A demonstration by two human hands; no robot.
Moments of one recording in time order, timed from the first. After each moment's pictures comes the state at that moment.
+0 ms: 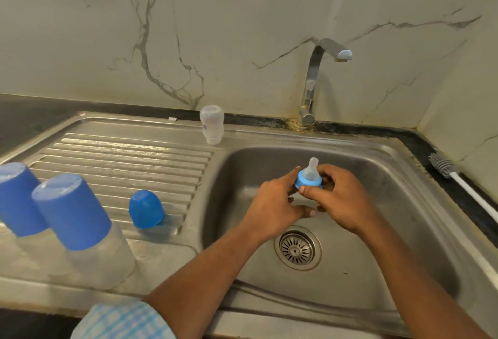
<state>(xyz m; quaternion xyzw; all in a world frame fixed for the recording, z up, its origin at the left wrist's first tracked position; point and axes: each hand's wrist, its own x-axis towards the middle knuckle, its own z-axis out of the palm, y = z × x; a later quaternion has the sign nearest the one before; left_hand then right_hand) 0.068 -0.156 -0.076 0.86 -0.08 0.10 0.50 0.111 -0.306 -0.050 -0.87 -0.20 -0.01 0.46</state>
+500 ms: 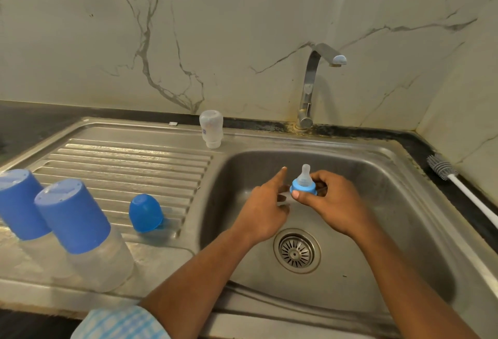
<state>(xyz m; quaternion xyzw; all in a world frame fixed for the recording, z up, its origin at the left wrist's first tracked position) 0.070 -0.145 -0.085 0.89 -0.01 0.08 0.45 0.116 -0.305 -0.055 -0.89 -0.19 -0.01 0.40</state>
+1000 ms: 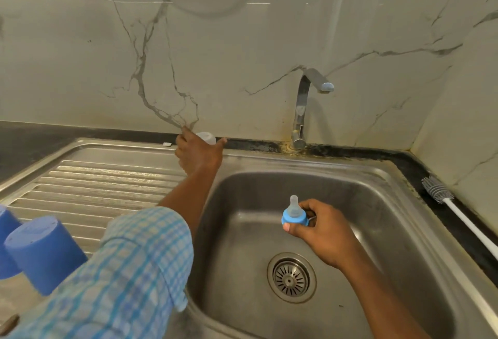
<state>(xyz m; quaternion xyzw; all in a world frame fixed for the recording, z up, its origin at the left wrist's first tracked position) 0.172 -0.033 -0.018 0.80 0.36 0.30 0.37 0.119 -0.306 -0.065 -0.89 -0.17 0.02 0.41</state>
